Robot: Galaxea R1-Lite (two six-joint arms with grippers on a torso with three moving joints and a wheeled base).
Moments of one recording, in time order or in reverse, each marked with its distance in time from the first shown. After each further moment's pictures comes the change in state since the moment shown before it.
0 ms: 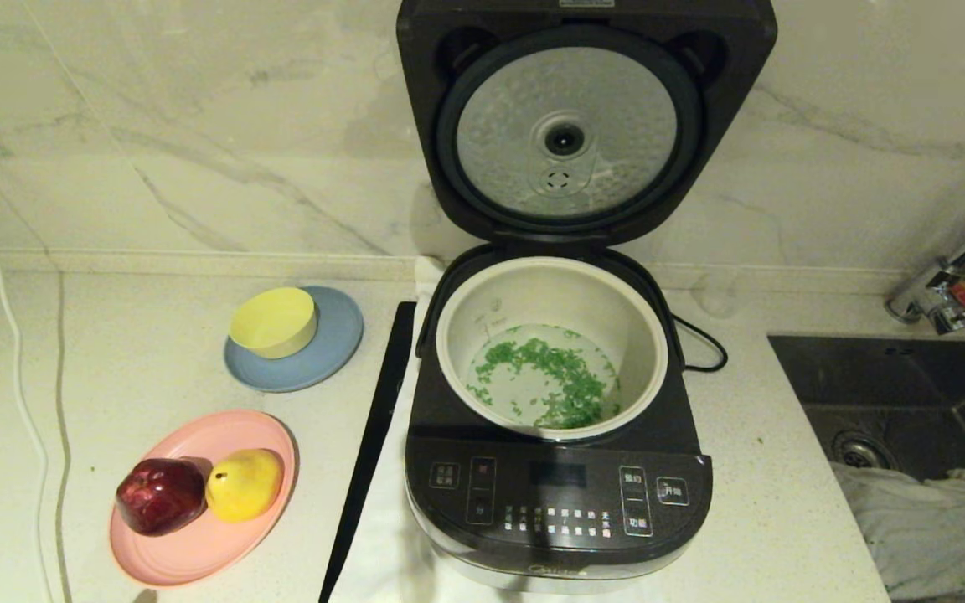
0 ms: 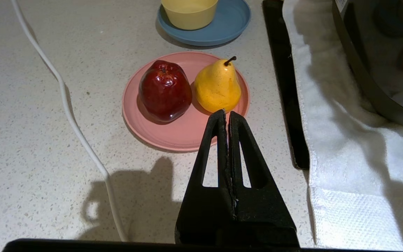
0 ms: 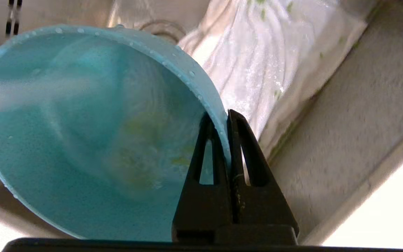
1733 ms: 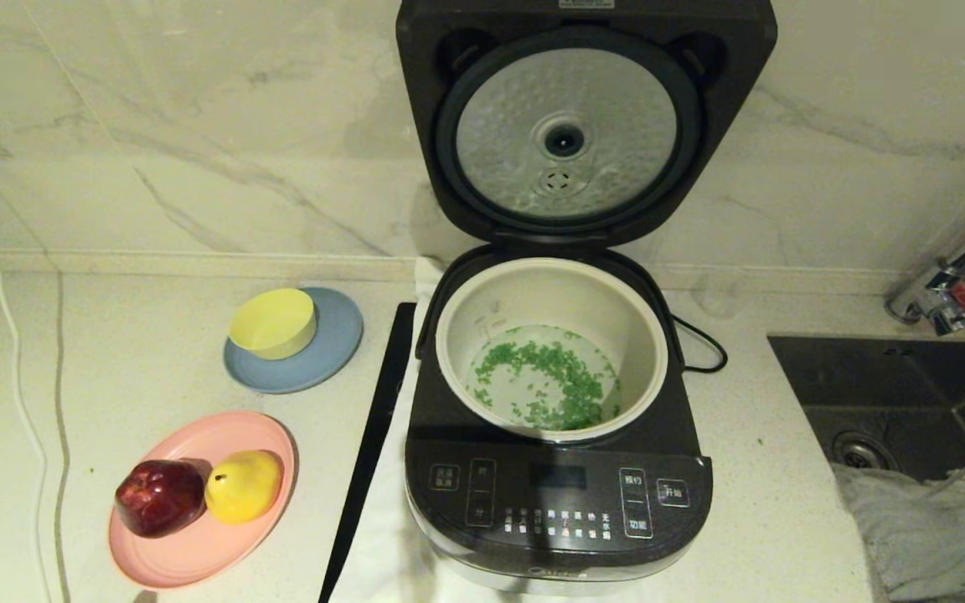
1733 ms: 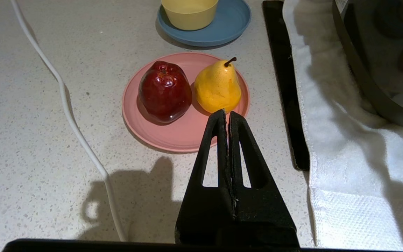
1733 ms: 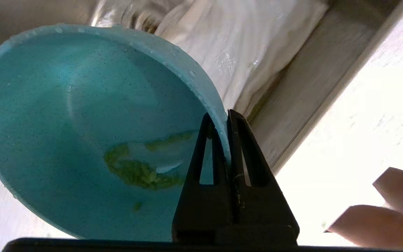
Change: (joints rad) left arm 0.000 0.000 0.000 0.000 0.000 0.000; right arm -0.081 -0.259 0.245 -0.004 0.009 -0.135
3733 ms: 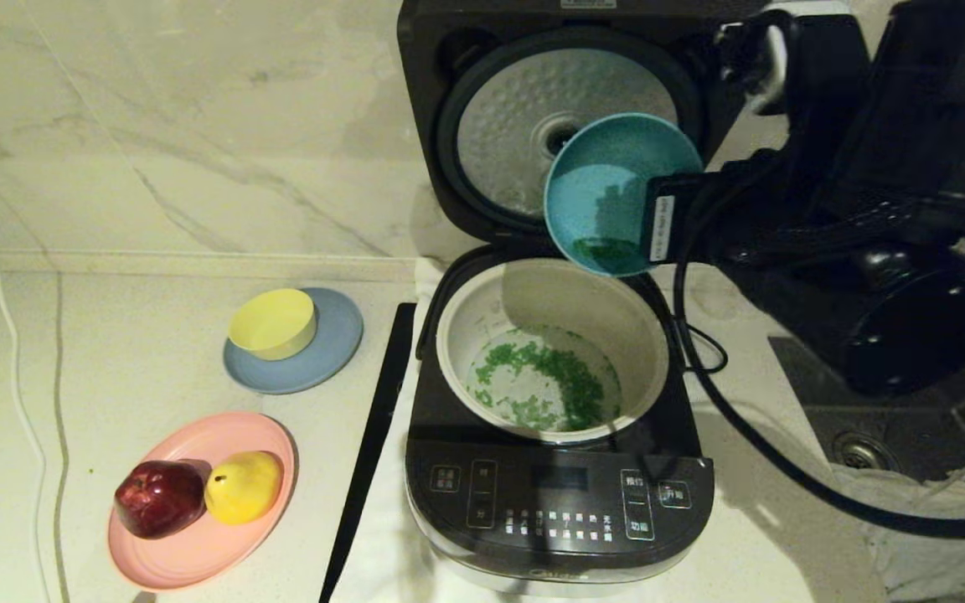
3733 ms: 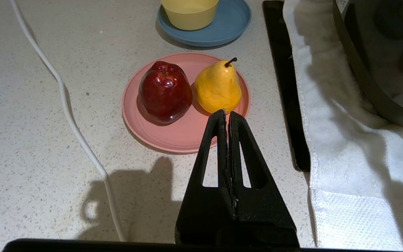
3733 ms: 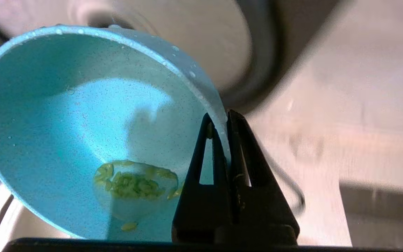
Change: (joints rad) left arm 0.000 0.000 0.000 0.000 0.000 0.000; right arm 1.843 -0.184 -0.038 -0.780 -1.075 -0.382
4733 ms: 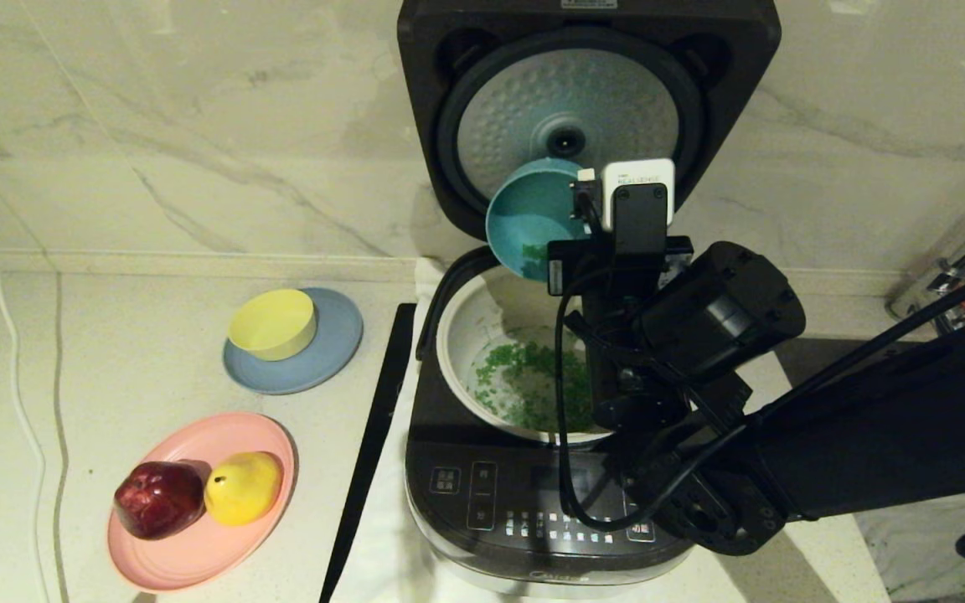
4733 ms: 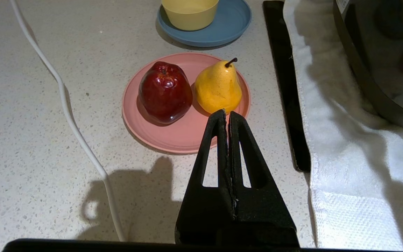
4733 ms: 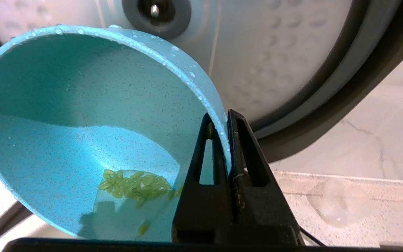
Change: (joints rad) left arm 0.000 0.000 0.000 0.000 0.000 0.000; right arm -0.023 0.466 0.060 -1.052 0.015 -0.416
